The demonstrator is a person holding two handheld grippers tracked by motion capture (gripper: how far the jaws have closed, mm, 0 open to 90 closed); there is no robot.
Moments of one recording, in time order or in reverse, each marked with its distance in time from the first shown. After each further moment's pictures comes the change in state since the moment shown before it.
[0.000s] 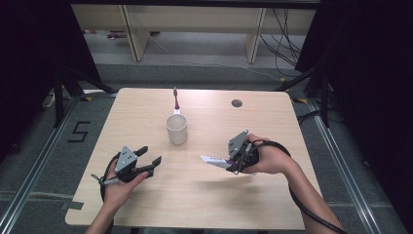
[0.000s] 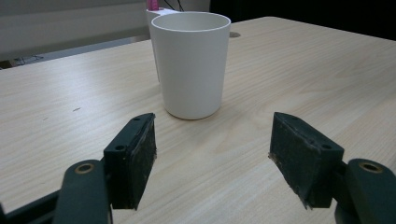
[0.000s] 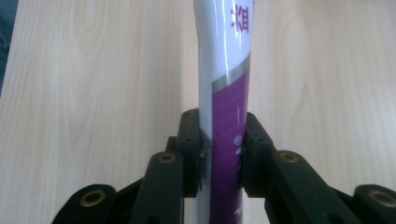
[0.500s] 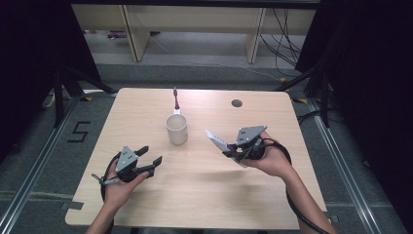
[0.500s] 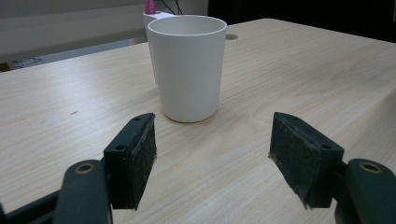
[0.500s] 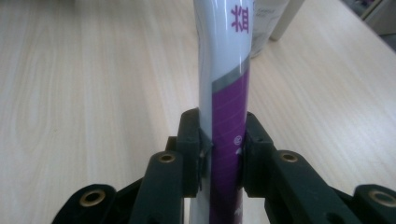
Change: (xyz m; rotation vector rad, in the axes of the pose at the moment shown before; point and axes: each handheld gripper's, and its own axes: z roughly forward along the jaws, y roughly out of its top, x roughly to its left) left arm -0.001 0.002 0.000 -0.007 -0.003 0.001; right arm -0.004 -0.010 -0.009 -0.319 -0.204 0.183
